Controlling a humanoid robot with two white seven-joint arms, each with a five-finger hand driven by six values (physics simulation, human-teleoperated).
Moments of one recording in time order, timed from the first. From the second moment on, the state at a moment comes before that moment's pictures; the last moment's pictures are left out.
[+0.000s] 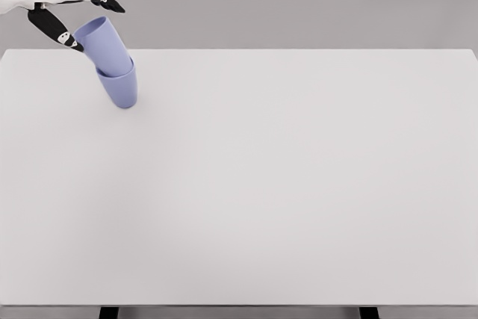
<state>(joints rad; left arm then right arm) -1.39 0.72 -1.34 -0.73 0.22 -0.61 -0.61 -0.02 0.00 0.06 0.15 0.14 -0.14 0.61</state>
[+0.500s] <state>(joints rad) -1.40 0.77 -1.32 -0.88 0.24 -0.61 -0.61 -0.02 0.00 0.06 0.15 0.14 -0.14 0.61</state>
